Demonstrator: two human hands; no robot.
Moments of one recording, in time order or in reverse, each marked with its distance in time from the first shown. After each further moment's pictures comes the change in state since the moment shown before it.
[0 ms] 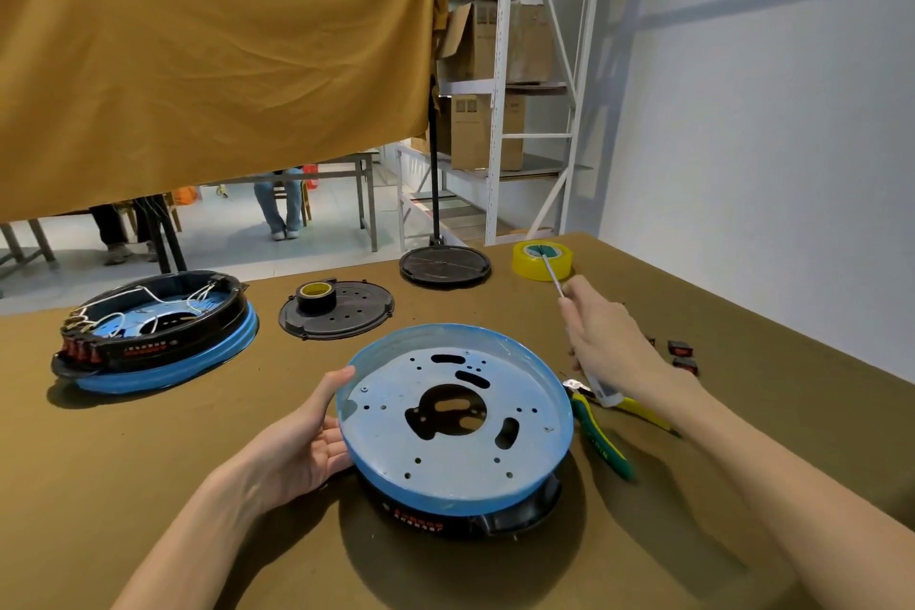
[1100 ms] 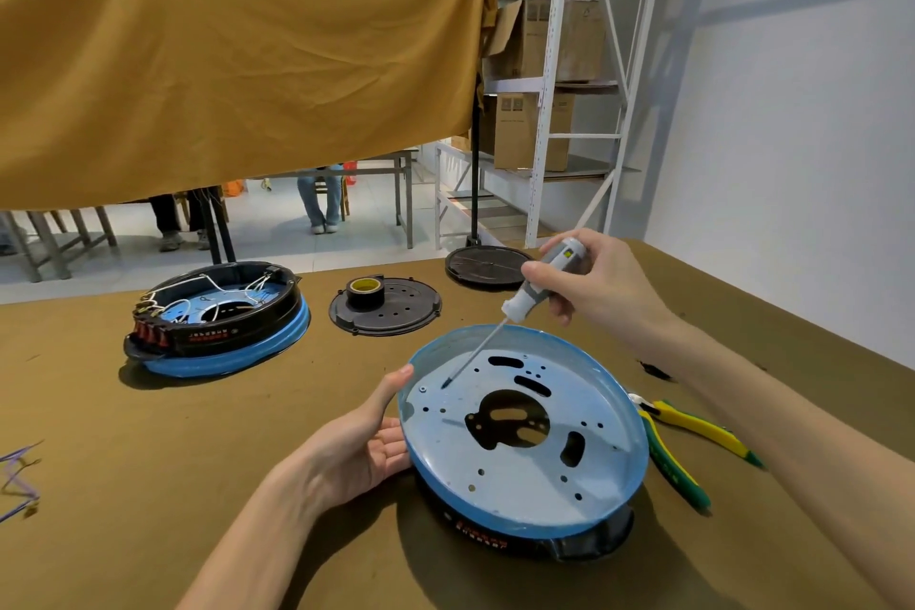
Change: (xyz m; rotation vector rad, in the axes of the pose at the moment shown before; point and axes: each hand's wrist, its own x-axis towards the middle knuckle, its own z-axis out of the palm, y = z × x) left_hand -0.002 -0.002 -0.003 -0.043 -0.081 0.025; right_hand 0.032 -0.089 0.007 0.600 -0.030 -0.075
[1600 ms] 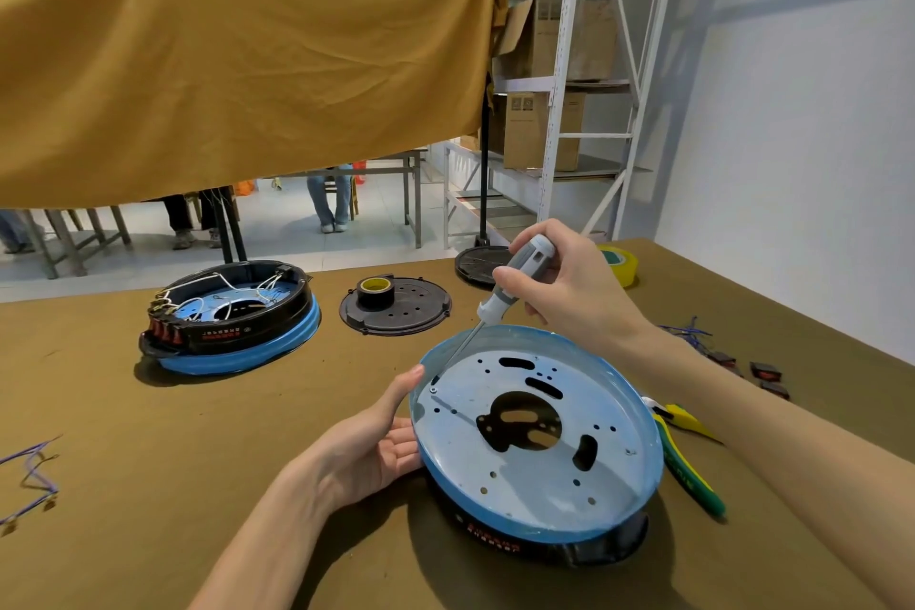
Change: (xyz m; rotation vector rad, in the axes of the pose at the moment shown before) left_hand -0.003 0.001 0.001 0.006 -0.040 0.002; right_hand 0.004 -0.006 0.032 -0.137 -0.050 -0.255
